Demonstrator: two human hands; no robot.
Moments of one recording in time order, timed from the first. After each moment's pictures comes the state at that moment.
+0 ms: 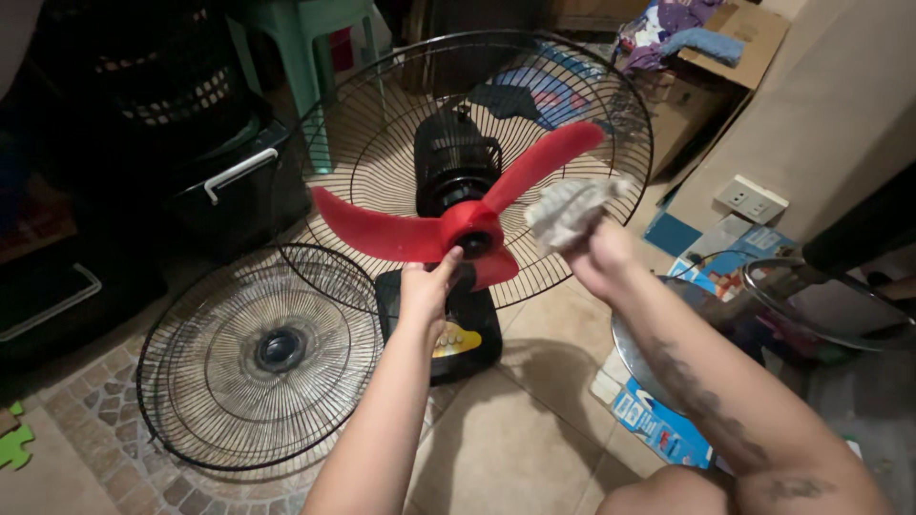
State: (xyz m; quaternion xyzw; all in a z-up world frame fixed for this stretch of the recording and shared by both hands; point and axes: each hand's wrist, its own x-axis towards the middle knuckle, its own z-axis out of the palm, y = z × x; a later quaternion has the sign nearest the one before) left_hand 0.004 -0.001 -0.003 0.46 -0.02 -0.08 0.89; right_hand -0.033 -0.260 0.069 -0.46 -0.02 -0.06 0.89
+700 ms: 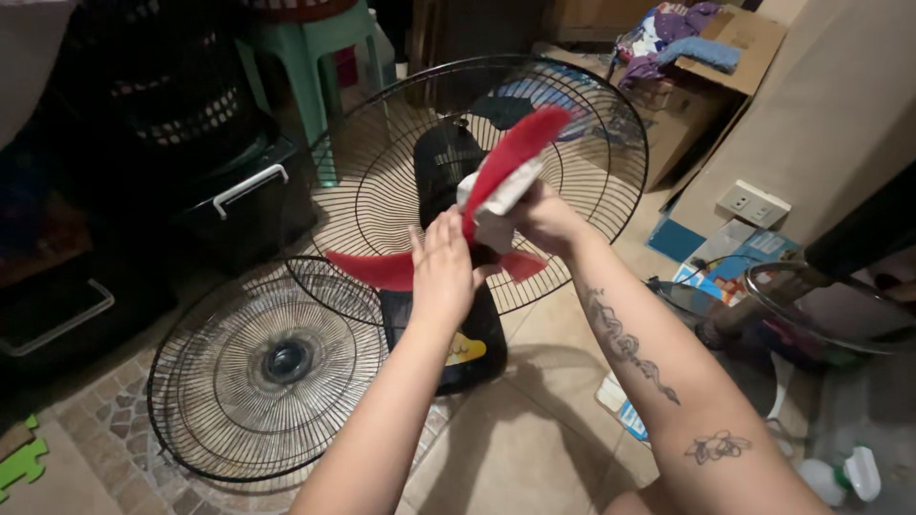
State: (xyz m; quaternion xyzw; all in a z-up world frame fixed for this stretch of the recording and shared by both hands) left_hand -0.022 -0.002 0.088 0.87 -0.25 0.32 0.27; right_hand 0.022 -0.207 0.110 -0.58 -0.19 0.00 0.79
